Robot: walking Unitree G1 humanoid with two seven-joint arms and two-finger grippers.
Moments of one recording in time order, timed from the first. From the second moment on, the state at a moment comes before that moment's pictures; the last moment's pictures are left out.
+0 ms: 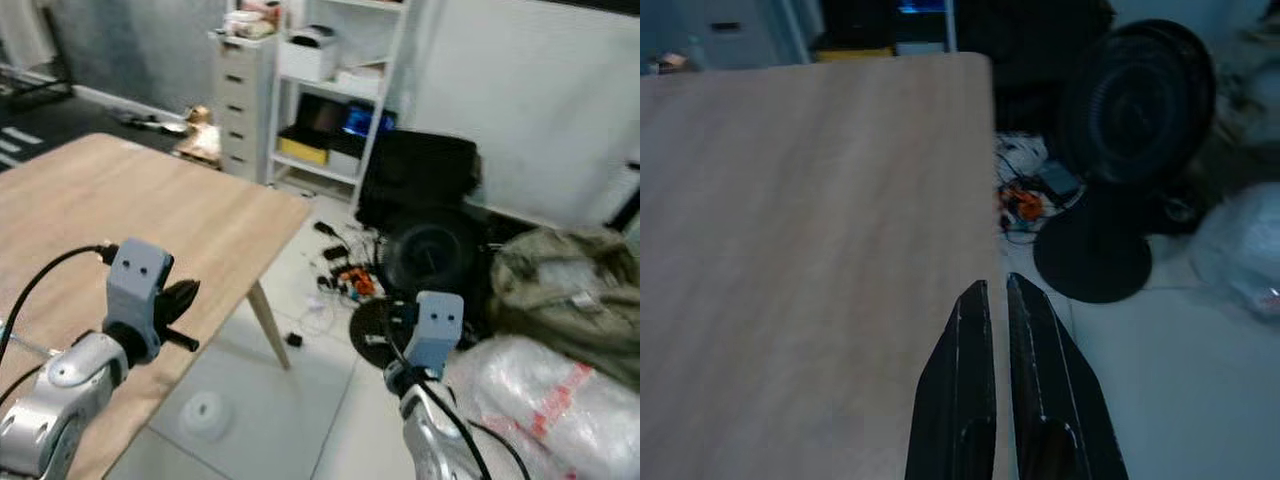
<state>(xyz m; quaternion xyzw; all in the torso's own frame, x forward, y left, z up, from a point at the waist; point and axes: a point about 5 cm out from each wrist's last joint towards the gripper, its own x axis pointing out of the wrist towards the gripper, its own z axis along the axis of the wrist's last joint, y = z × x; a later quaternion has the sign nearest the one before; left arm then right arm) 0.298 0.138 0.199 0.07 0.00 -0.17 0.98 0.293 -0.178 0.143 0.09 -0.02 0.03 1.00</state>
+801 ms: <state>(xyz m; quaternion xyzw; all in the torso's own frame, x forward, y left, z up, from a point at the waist) 0.300 0.146 0.187 0.06 0.02 -0.15 0.99 0.294 -0.181 0.146 0.08 -0.02 0.03 1.00</state>
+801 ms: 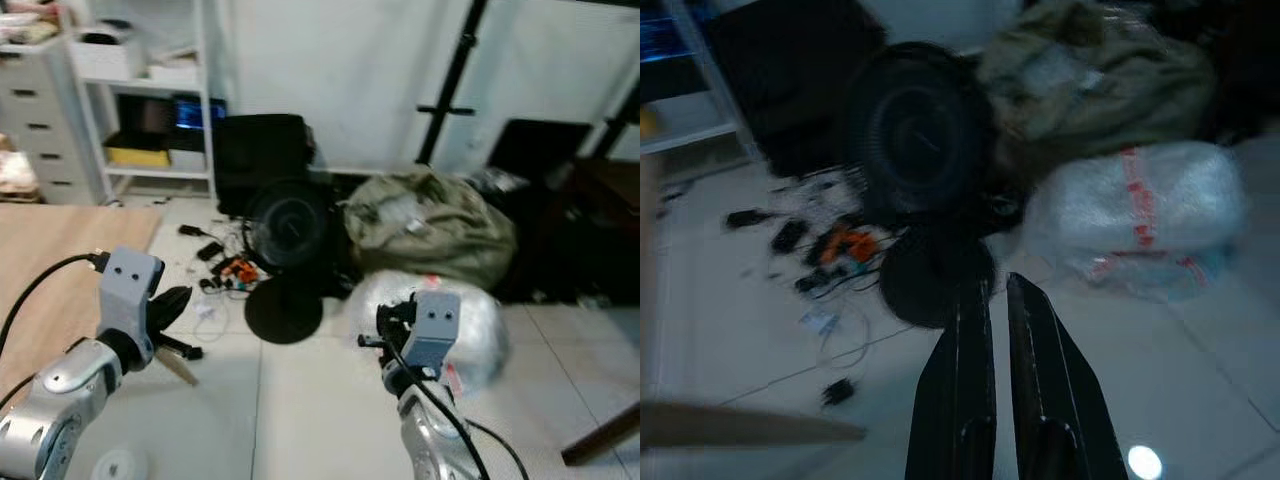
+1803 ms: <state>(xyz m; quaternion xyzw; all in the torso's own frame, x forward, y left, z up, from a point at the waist) 0.301 0.144 0.183 0.06 0.02 -0.16 0.98 0.293 -0.183 0.146 0.08 -0.02 0.03 1.00</state>
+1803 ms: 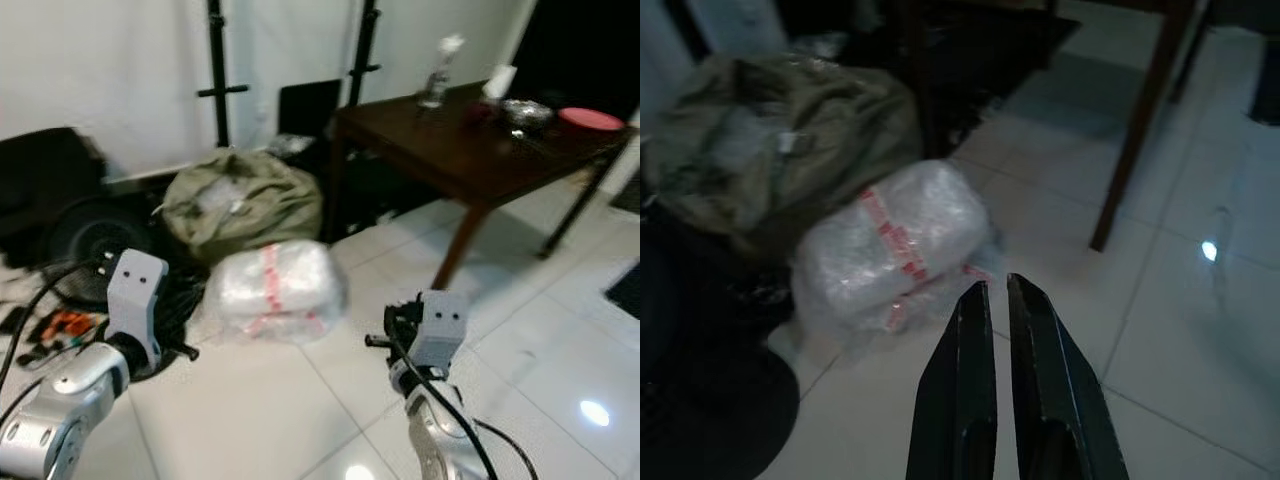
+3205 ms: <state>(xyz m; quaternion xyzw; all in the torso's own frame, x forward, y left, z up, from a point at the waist) 0.300 0.143 0.159 0.05 0.04 -0.16 0.98 0.290 -0.185 0.137 0.08 0.00 0.02 1.00</state>
